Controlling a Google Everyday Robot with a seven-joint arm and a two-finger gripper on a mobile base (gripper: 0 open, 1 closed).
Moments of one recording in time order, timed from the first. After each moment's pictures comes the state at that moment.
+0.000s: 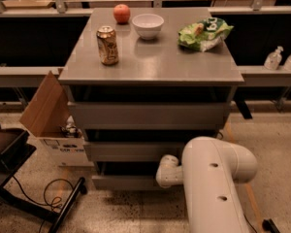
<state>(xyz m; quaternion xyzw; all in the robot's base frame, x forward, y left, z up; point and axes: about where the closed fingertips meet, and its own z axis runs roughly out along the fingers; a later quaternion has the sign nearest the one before) 0.640 -0.111 0.172 -0.65 0.75 -0.10 0.10</state>
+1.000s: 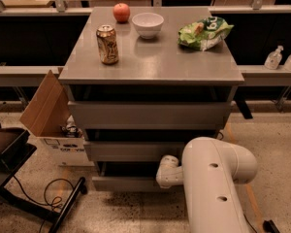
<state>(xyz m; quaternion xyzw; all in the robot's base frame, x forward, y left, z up) 0.638 -0.111 0.170 -0.65 0.75 -0.10 0.09</state>
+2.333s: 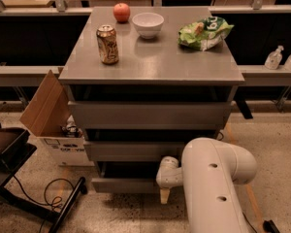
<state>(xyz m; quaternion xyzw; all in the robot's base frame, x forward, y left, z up) 0.634 -0.111 0.165 -0.65 0.75 -0.10 0.09</state>
